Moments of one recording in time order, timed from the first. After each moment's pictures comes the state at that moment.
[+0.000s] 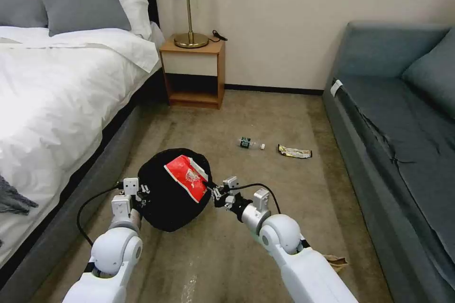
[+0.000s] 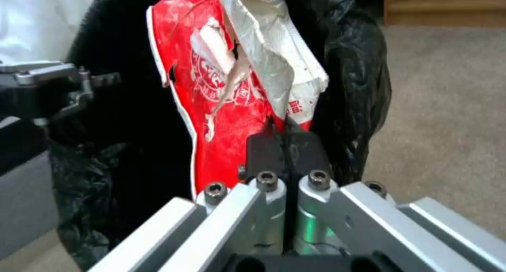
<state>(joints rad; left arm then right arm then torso) 1.32 -1.26 -0.49 -1.91 -0.28 0.41 -0.28 -1.05 1.39 0.06 1.64 0.39 -0.27 -0.30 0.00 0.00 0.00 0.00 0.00</state>
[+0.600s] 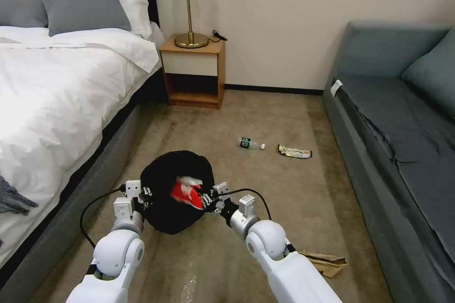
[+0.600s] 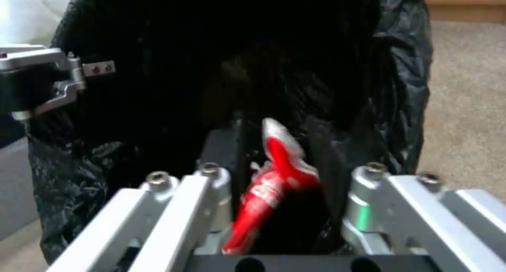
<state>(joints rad) 1.33 -1.27 -0.49 -1.90 -0.29 0.40 -0.27 -1.06 1.43 0.00 1.64 0.31 -0.28 -0.20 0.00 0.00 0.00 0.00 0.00</state>
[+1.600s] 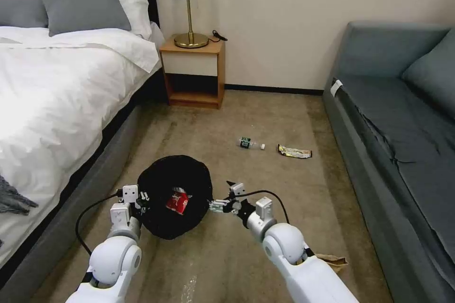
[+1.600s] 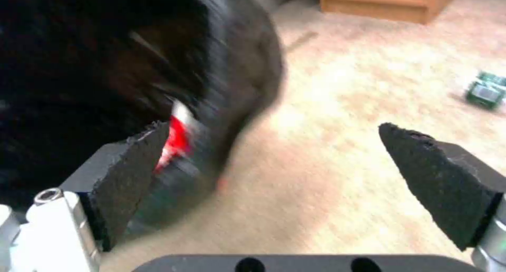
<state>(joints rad) 1.37 -1.26 -0.51 -1.93 -0.28 0.39 -0.27 -1.12 1.31 0.06 1.68 0.30 -0.23 -0.17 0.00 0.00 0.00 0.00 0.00</state>
